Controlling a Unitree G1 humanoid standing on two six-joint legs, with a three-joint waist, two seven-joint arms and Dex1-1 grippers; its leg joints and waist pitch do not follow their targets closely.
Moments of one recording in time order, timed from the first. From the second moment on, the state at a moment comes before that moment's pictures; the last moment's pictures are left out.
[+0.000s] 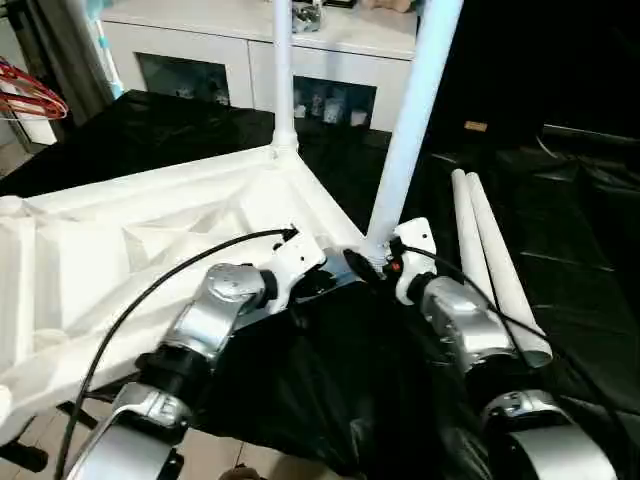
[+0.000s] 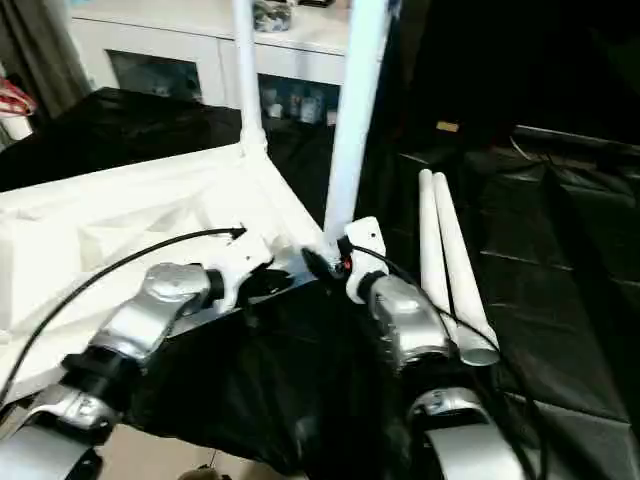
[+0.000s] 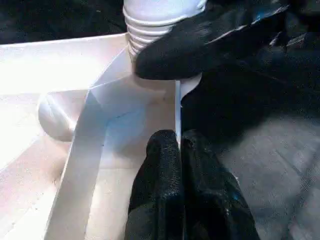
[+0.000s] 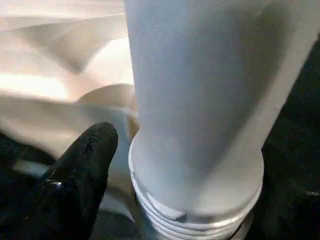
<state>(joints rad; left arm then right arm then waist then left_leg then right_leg) -0.54 0.26 -0.27 0.51 0.09 0.15 -0.91 -0.57 -0.14 0.04 0.84 0.08 -0.08 0.71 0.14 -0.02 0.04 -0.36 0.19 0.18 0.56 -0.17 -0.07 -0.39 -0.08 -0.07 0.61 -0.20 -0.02</state>
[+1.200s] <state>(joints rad) -0.55 0.29 -0.27 0.54 0.07 0.15 -0.94 -0.56 -0.14 0.08 0.80 0.07 -0.03 0.67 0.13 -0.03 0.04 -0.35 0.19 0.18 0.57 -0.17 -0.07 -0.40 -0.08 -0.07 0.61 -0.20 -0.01</state>
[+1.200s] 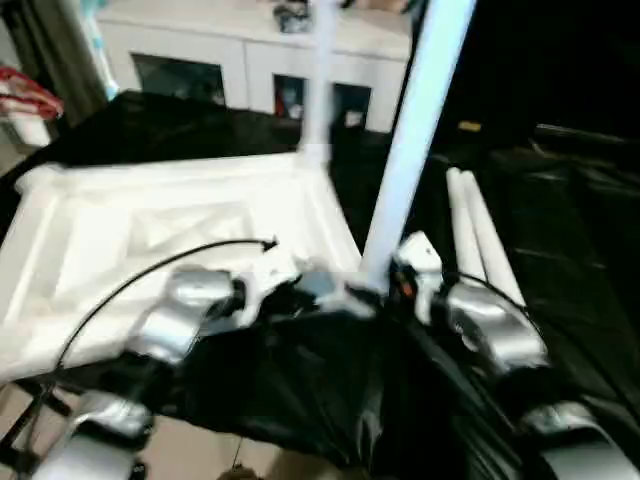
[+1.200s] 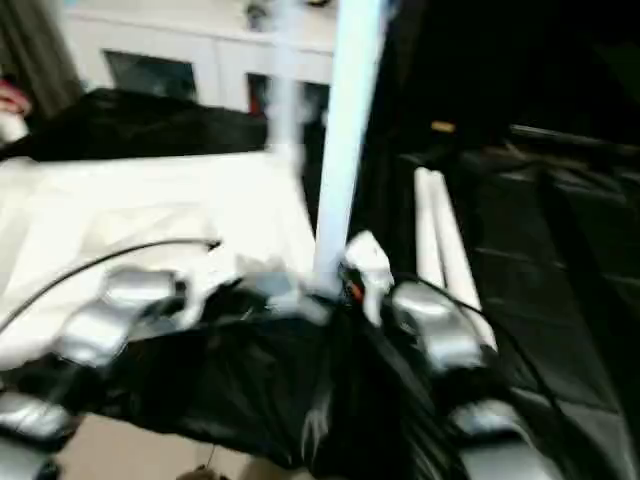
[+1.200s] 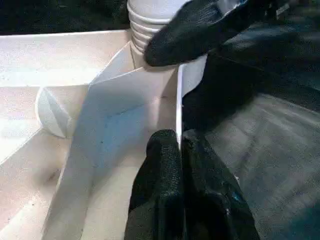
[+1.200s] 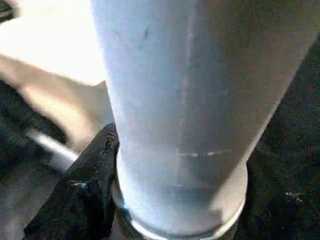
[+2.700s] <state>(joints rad) -0.48 0.41 -0.30 0.40 -0.02 0.17 -1.27 -0.49 -0.30 0.16 0.68 0.15 -0.07 1.29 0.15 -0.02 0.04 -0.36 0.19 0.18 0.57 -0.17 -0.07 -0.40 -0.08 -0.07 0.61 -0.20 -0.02</state>
